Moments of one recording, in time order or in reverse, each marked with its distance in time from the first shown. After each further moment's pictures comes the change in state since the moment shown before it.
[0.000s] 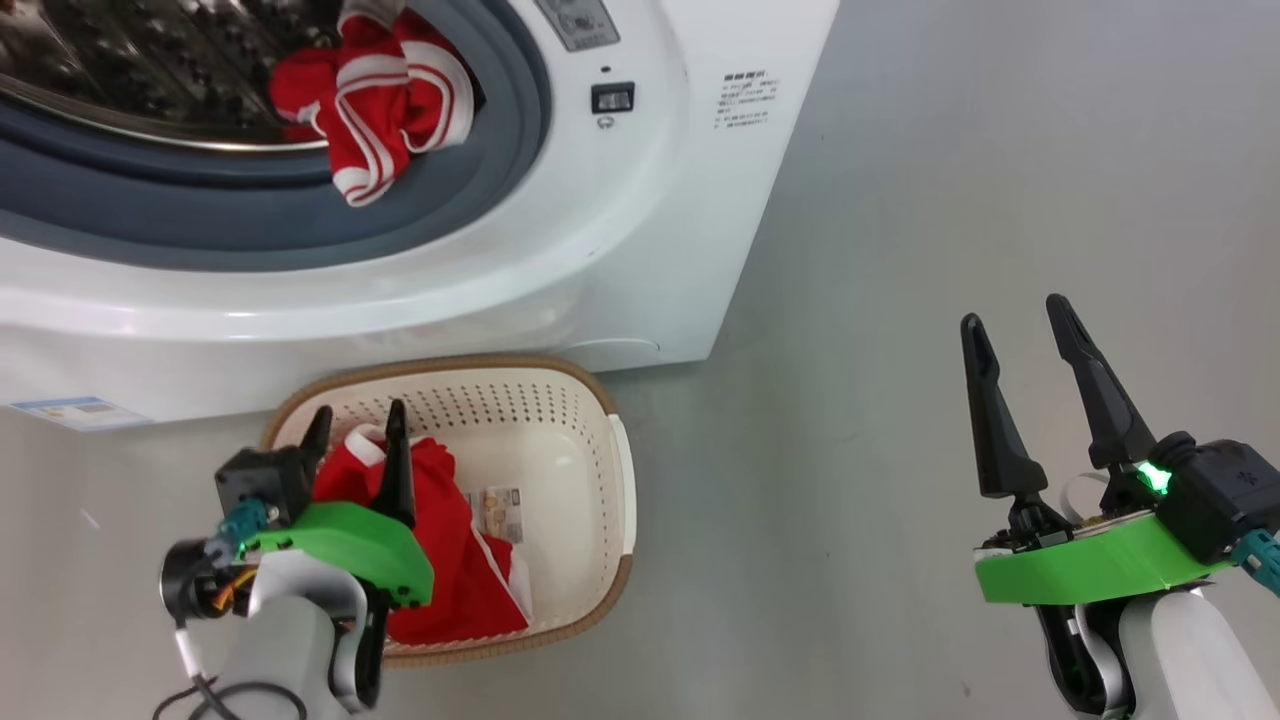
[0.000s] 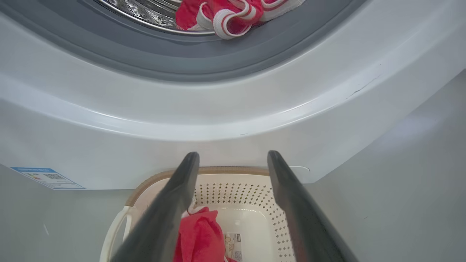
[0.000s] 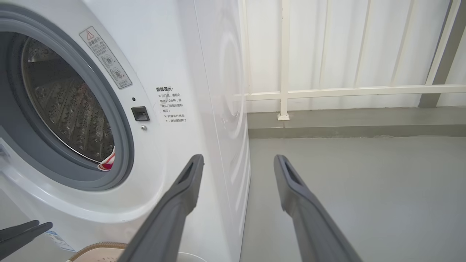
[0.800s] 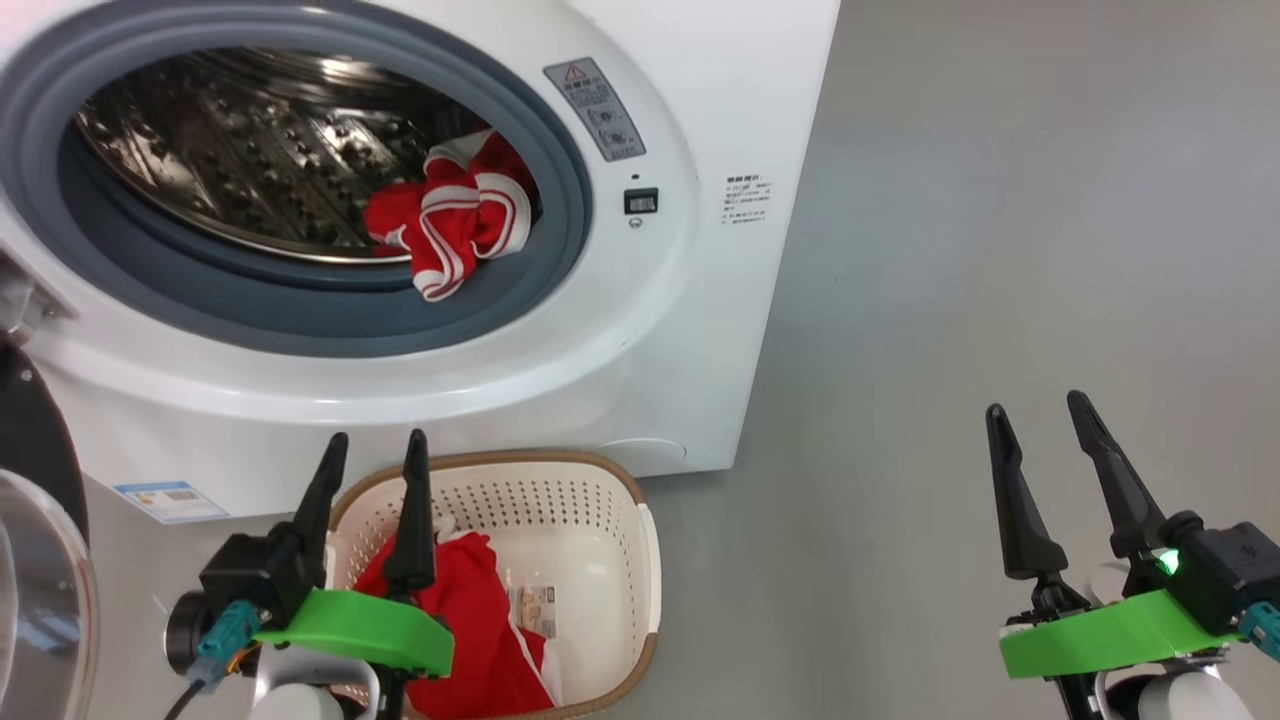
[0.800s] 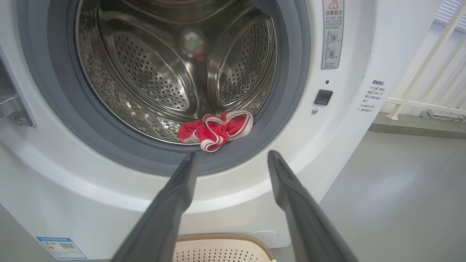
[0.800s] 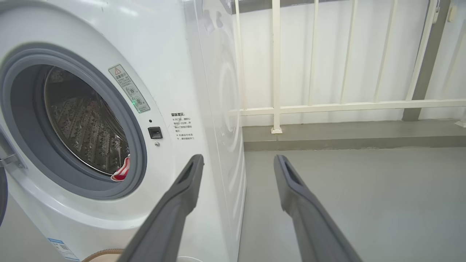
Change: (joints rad) left arm 0.271 -0.008 0.017 -0.441 0.024 0.003 0.000; right arm 0.129 0.001 -0.044 0.024 -0.005 0.000 0.000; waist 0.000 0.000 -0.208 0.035
